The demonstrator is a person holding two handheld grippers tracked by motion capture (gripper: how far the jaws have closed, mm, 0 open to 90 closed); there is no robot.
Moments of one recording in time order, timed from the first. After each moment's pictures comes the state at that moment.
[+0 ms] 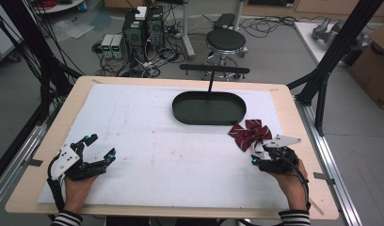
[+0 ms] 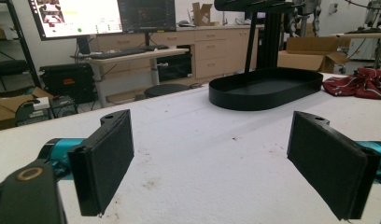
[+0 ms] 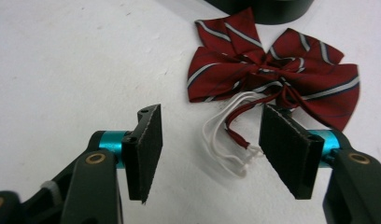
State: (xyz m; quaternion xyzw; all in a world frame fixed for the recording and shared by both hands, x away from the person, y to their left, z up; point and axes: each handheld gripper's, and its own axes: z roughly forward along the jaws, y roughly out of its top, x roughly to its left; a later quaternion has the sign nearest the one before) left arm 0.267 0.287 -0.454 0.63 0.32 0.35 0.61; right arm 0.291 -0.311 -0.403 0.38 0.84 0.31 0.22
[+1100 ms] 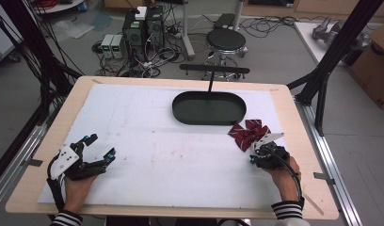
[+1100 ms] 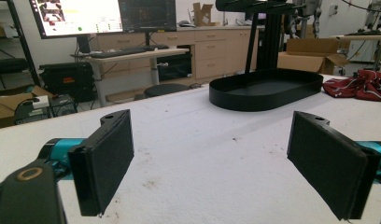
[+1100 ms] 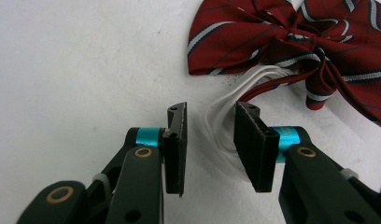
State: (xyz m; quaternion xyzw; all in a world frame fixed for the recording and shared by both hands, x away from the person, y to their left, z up) left arm 0.268 0.288 -0.454 0.63 0.32 0.35 0.62; right arm 0.315 -0.300 -0.420 0.38 0.87 0.23 0.19
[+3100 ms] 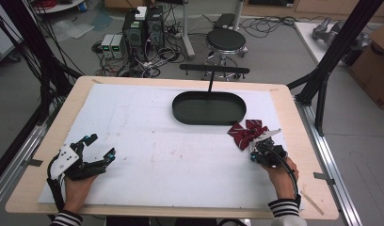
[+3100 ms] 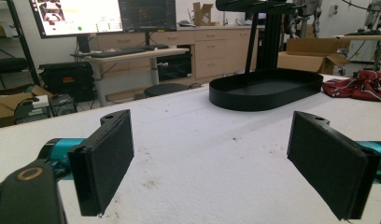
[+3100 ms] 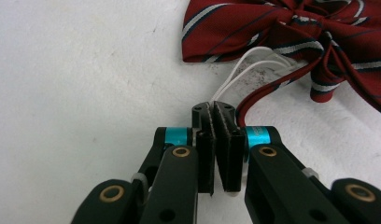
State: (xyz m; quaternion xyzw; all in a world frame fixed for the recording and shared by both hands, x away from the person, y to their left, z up) left arm 0.268 0.288 -0.454 0.63 0.32 0.35 0.62; right arm 0.324 -0.295 -0.421 0.42 0.87 0.21 0.16
